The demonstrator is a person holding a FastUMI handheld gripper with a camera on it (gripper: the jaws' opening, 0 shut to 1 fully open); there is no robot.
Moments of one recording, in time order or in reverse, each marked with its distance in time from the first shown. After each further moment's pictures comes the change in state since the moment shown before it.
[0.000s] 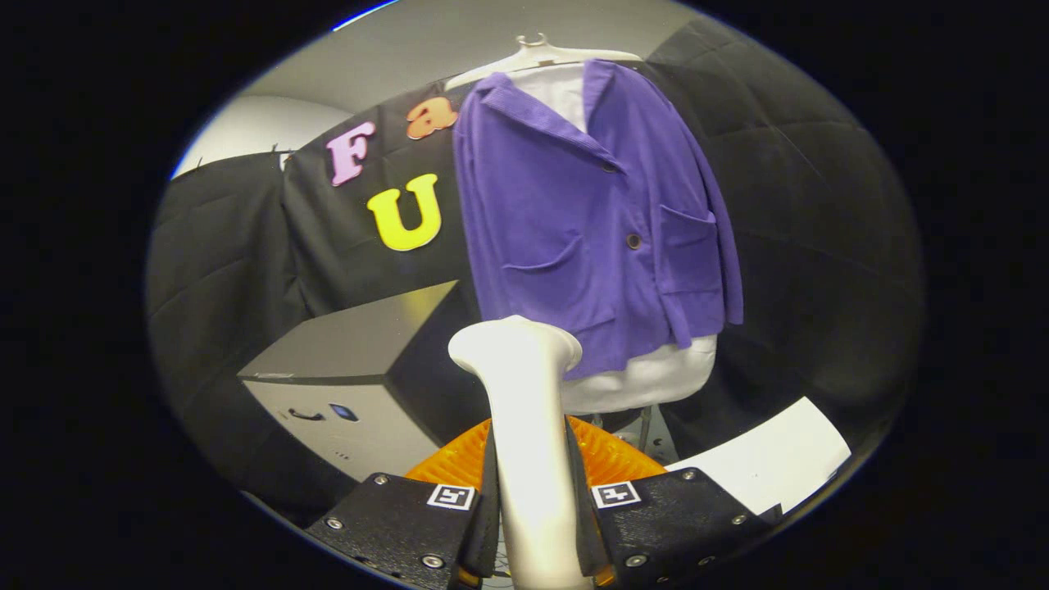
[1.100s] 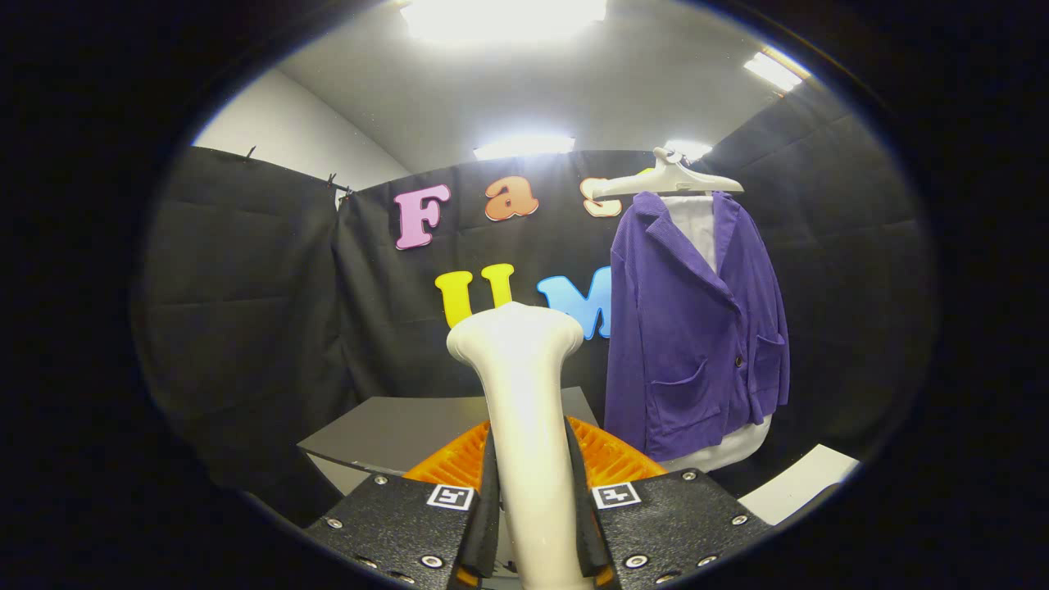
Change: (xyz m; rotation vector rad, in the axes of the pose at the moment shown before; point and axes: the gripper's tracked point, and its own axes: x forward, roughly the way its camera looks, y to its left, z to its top) arm -0.014 0.227 0.080 -0.073 -0.325 -0.083
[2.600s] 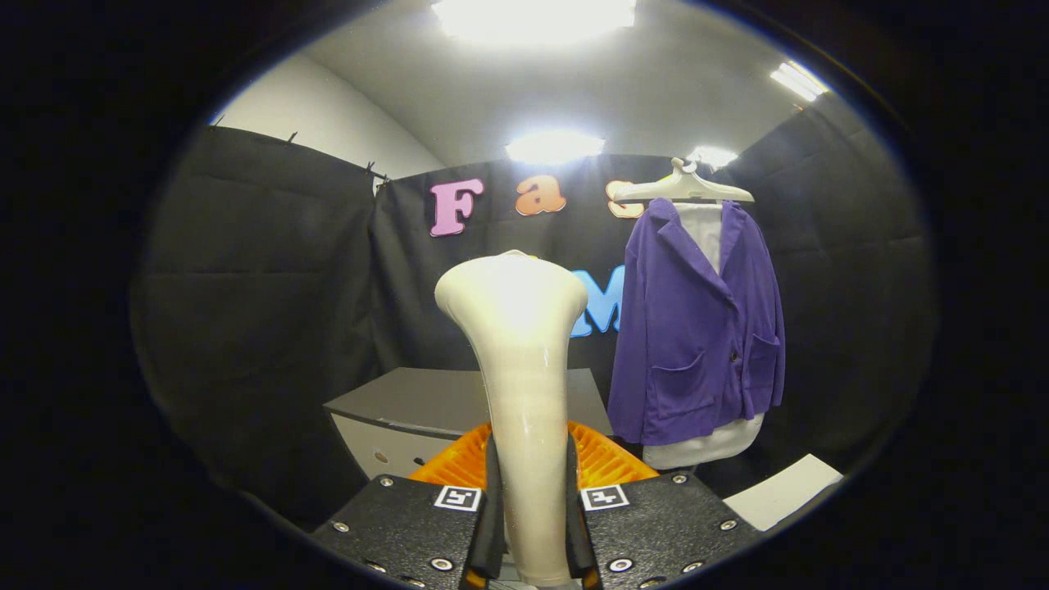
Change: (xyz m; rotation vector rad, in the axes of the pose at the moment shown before) arm -0.099 -0.001 -0.017 -0.086 0.014 0.157
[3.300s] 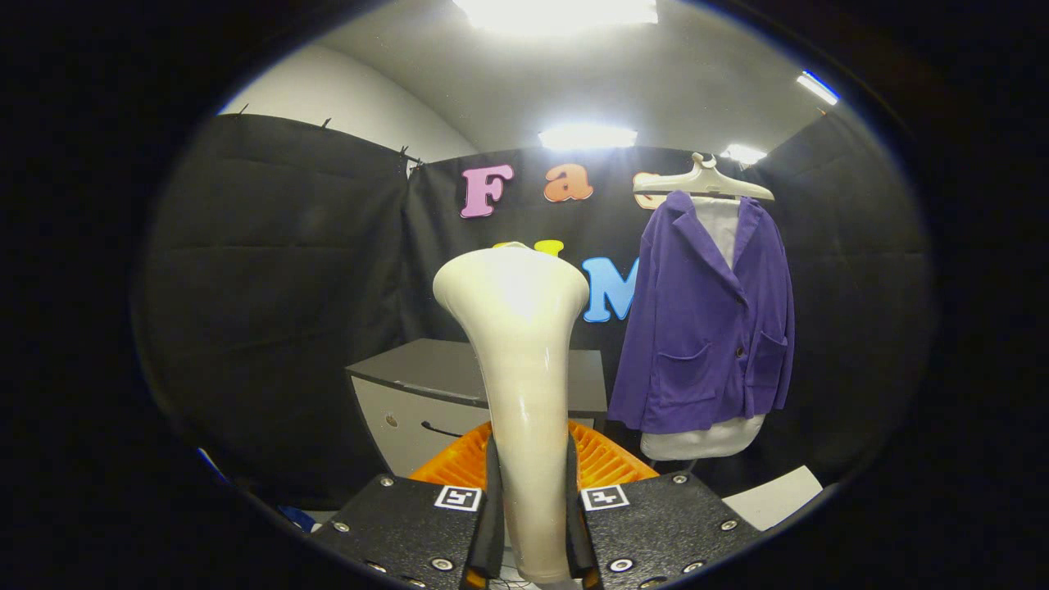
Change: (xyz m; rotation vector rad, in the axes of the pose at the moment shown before) arm -0.012 -0.023 -0.029 -0.055 0.071 0.058
